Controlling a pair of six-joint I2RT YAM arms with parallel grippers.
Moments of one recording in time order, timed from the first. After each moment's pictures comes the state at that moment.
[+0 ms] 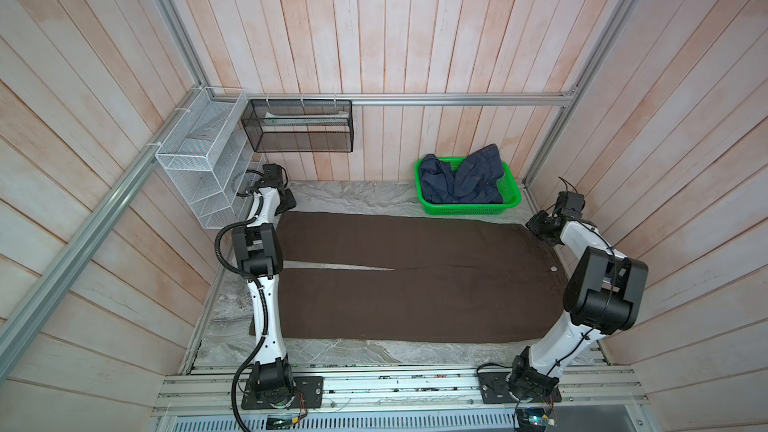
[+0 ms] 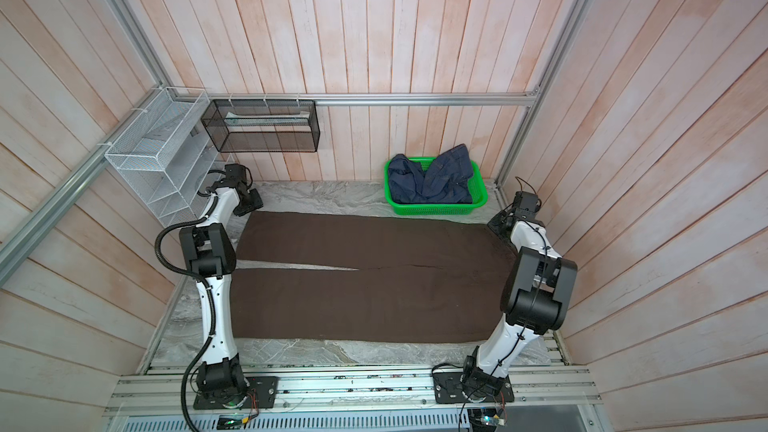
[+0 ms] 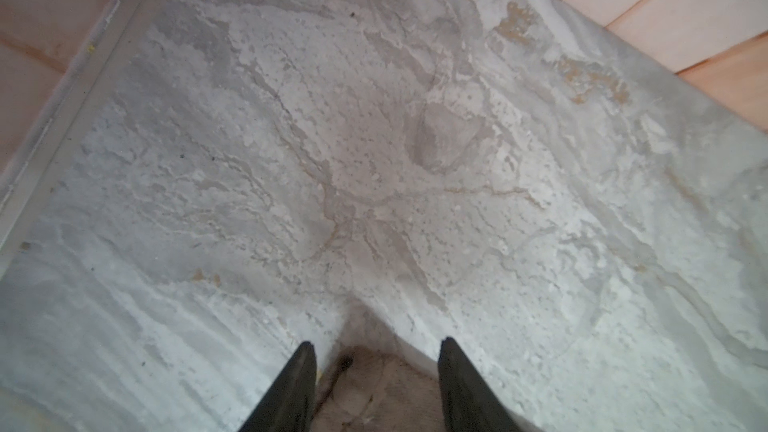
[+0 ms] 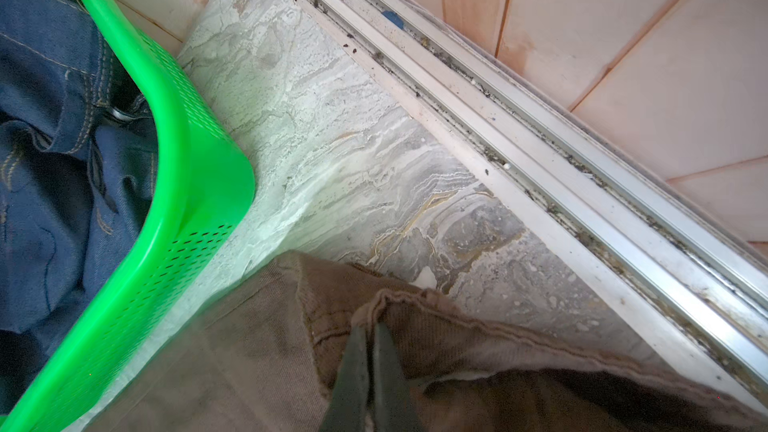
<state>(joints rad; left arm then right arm) 0.16 2.57 2.33 -0.81 -0.06 -0.31 -0.33 1.79 1.27 -0.37 -0.09 0.52</state>
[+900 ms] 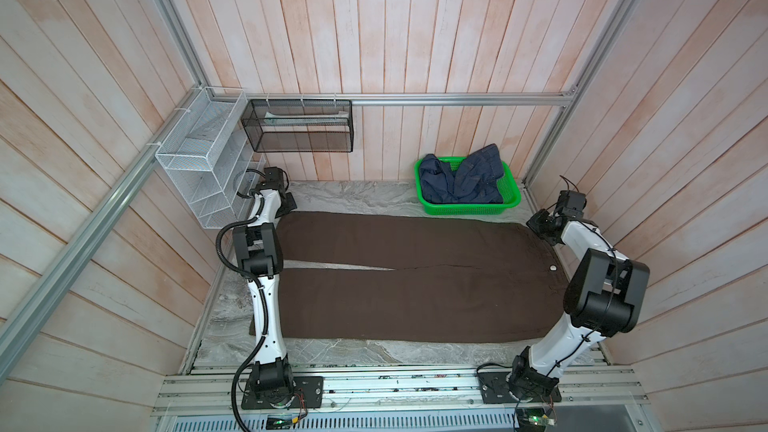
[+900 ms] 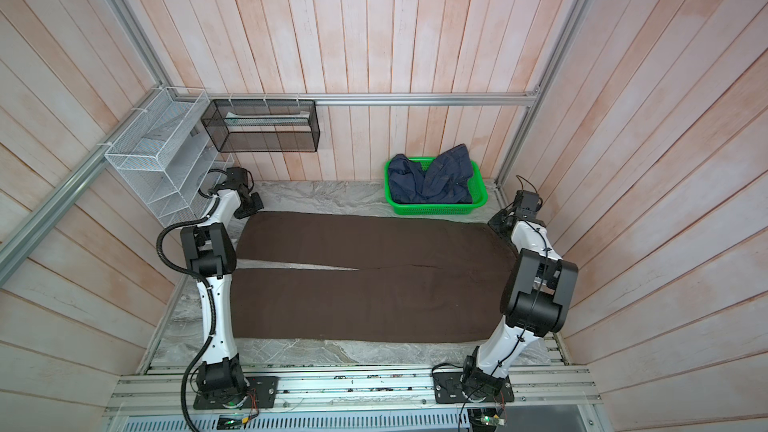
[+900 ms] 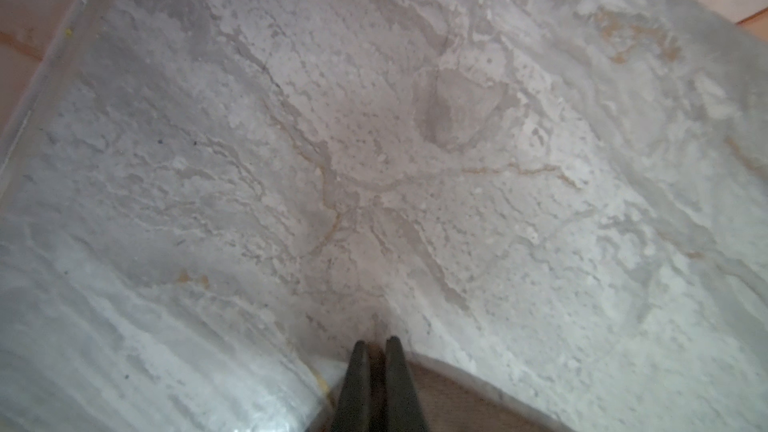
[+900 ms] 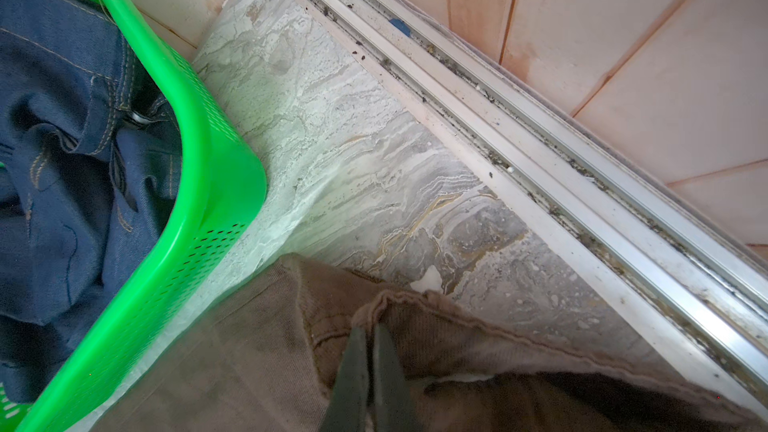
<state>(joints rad) 0.16 2.56 2.28 -0.79 -0.06 -0.27 -0.34 1.78 1.27 -0.37 -0.11 0.53</state>
